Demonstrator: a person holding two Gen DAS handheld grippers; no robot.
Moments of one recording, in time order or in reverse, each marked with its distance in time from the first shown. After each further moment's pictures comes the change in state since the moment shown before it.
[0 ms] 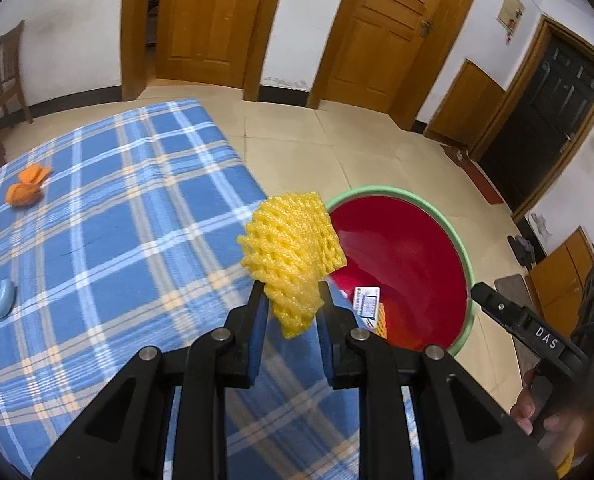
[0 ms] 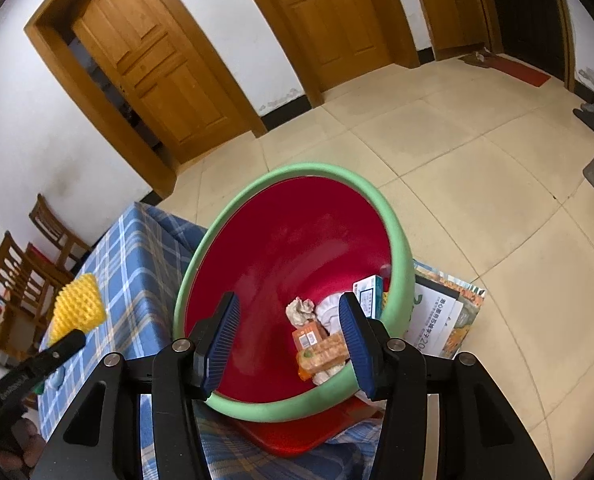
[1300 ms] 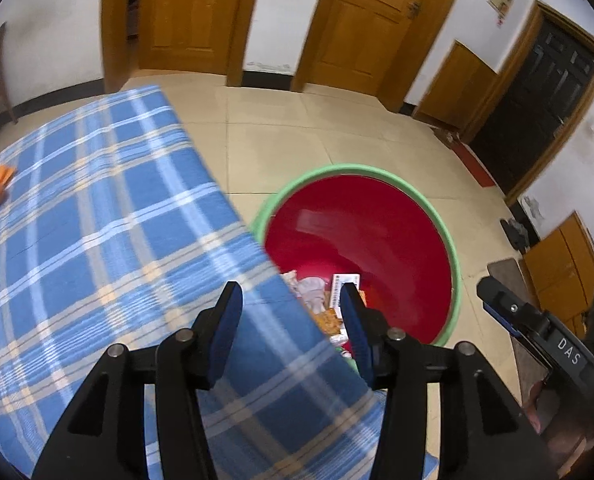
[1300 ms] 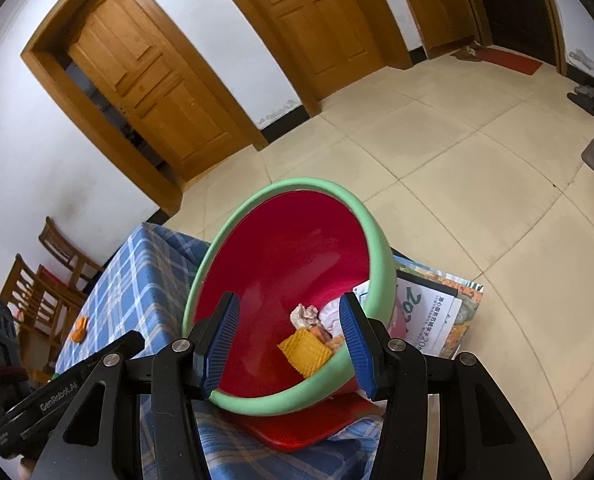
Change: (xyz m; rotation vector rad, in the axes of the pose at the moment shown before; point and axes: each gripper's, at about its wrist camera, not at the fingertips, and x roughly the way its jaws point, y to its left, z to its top) left arm 0.020 -0.030 0.000 0.004 0.051 -0.020; right arm -0.017 -0.011 0.001 0.046 -0.027 0.037
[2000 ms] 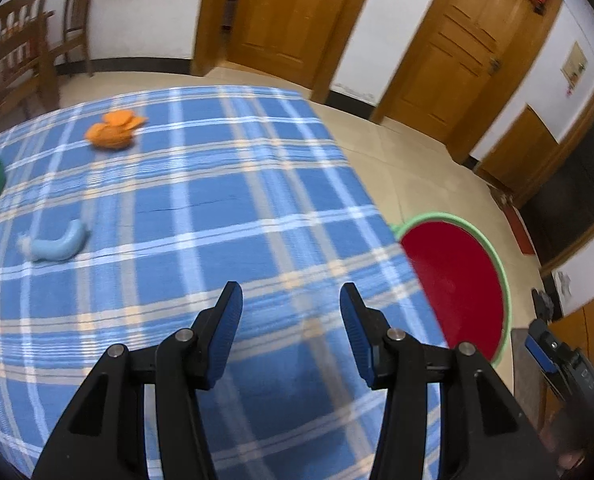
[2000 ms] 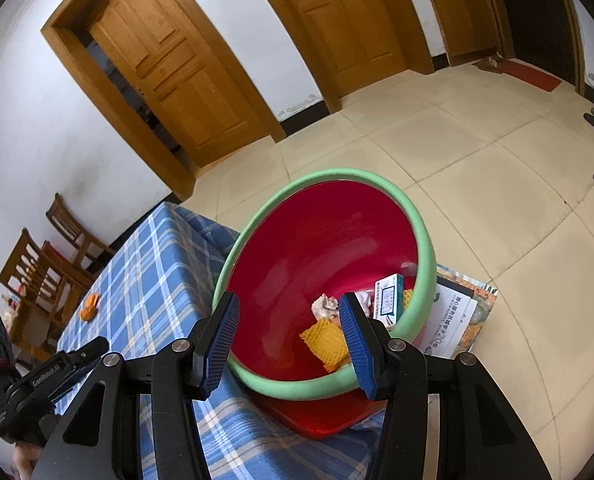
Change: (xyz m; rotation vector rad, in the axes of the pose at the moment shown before) left arm -0.048 0.109 -0.018 -0.252 -0.077 0.155; right arm 0.001 0.036 -0.009 -0.079 0.022 0.018
